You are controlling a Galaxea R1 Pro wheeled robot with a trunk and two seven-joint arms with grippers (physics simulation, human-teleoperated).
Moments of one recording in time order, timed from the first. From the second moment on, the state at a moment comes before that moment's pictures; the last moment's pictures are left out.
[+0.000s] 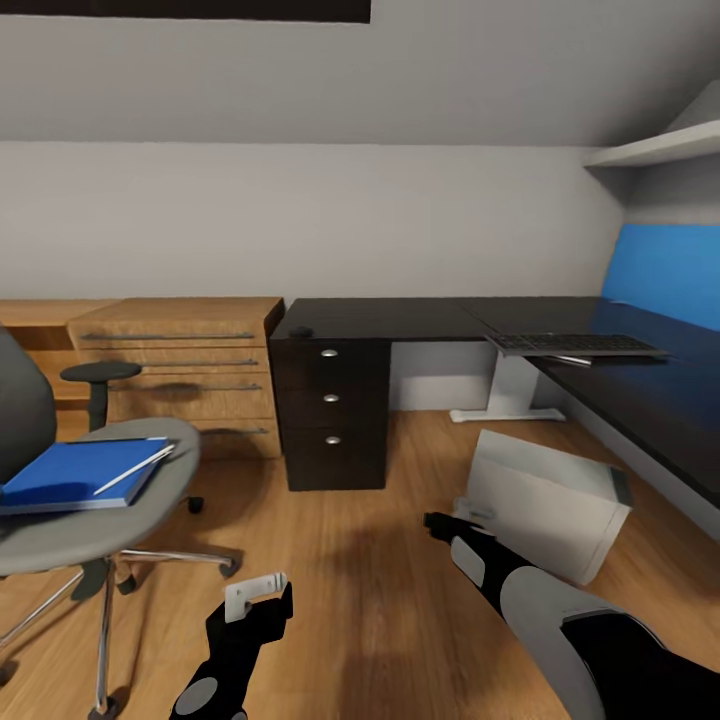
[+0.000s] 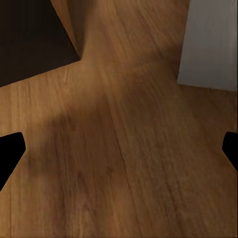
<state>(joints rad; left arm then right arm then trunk) 0.03 -0.09 -0.24 -1.59 0.22 0.39 0.42 -0.89 0.08 0.12 -0.11 -0.39 0.01 -0.15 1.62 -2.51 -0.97</state>
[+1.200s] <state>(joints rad) 0.03 -0.09 -0.22 -1.61 0.23 0.38 0.42 -0.89 0.11 0.12 -0.11 -0.38 -0.07 -0.15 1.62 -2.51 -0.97</state>
